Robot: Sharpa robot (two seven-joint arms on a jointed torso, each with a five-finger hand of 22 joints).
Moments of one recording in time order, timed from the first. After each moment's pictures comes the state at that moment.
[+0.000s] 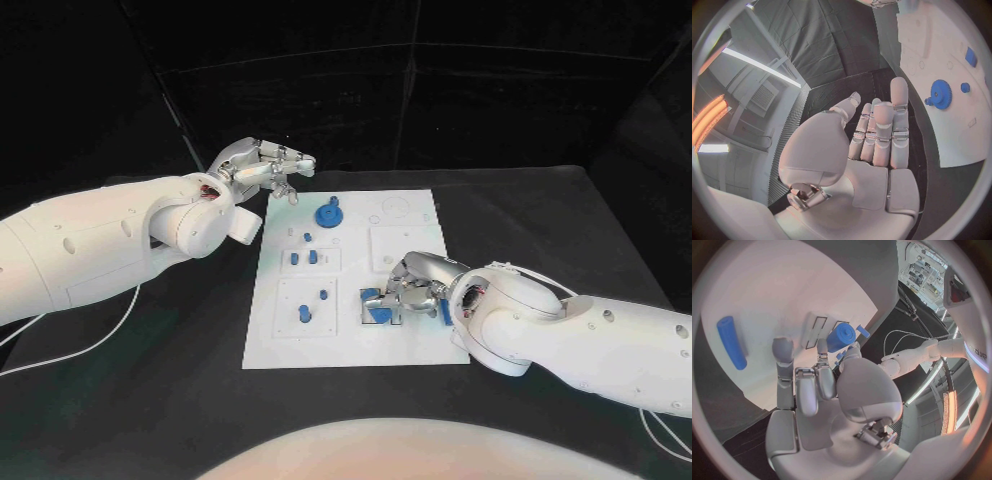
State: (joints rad) left arm 1.26 -0.84 -0.08 1.38 -0.19 -0.20 0.26; left_hand 1.26 -0.04 0.31 -0.03 0.05 1.02 0.18 0.11 0.07 1.06 0.11 0.28 0.09 1.29 0.02 1.08 0.65 0.16 1.27 0.11 0.58 0.61; right arm 1.04 -0.80 -0.07 1.79 -1.37 -0.30 -0.50; right_hand 1.12 0.06 -0.31 0.29 0.06 0.99 0.07 0.48 0.27 1.44 0.00 1.39 1.31 1.47 -0.07 1.53 1.31 0.17 1.20 0.04 1.17 0.62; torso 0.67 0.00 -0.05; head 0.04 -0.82
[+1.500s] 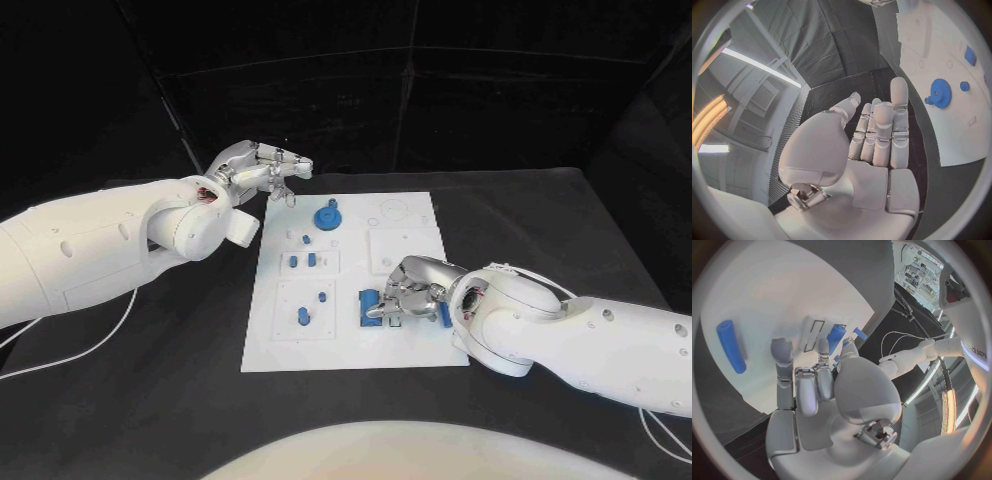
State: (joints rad) left arm 1.26 -0.84 -0.08 1.38 -0.19 -0.20 0.26; left_hand 1.26 -0.04 0.31 -0.03 0.05 1.02 0.18 0.11 0.07 1.06 0.11 0.28 0.09 1.29 0.02 1.08 0.65 0.16 1.27 0.11 0.58 0.61; right arm 1.04 -0.81 -0.07 1.79 -1.35 -0.26 -0.46; right_hand 1.26 0.08 -0.26 0.18 0.15 1.00 0.05 0.51 0.33 1.45 -0.02 1.38 1.31 1.47 -0.08 1.53 1.31 0.15 1.21 0.04 1.17 0.63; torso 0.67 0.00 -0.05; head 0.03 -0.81
